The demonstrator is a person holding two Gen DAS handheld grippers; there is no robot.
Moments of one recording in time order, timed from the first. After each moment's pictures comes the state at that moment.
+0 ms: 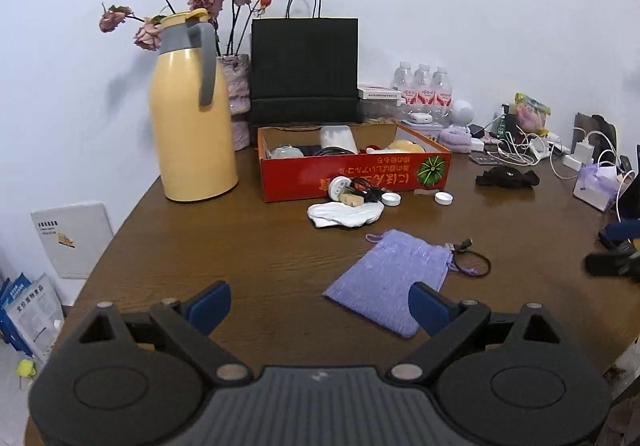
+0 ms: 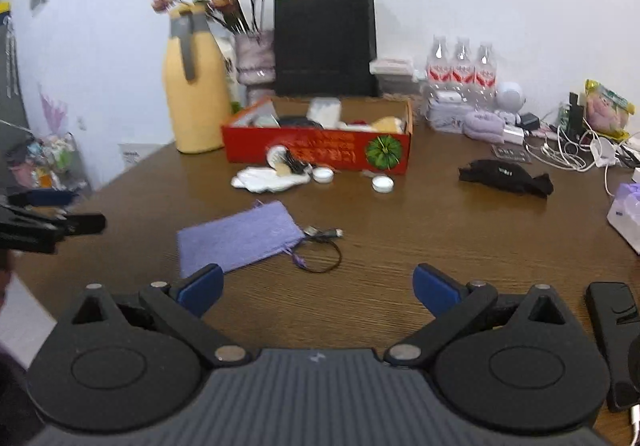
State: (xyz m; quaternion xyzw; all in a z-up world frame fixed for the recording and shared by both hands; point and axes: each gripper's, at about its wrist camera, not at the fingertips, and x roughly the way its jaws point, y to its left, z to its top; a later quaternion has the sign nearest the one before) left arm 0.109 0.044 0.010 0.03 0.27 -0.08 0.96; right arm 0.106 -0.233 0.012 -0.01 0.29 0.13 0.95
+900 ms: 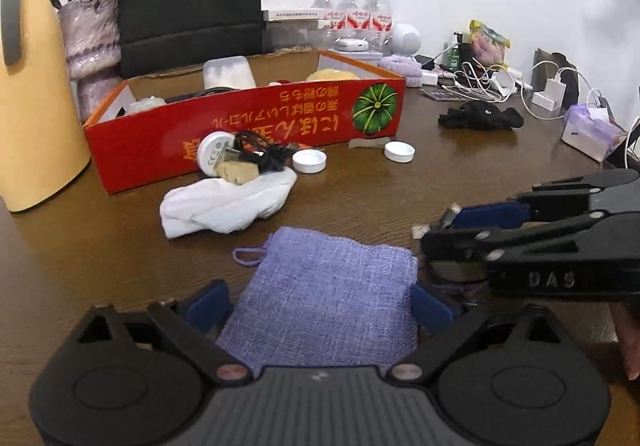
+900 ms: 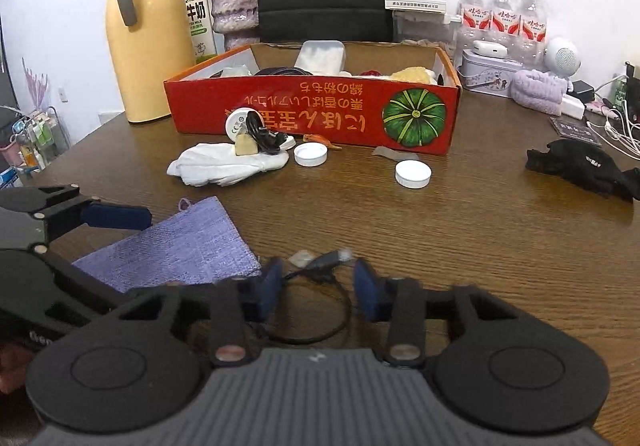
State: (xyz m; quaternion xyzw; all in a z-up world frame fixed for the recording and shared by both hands) left arm 0.273 -0.044 -0.073 0.07 0.34 -0.19 0.92; right arm 0.263 -0.210 -0.064 -0.01 0.34 0.15 0.93
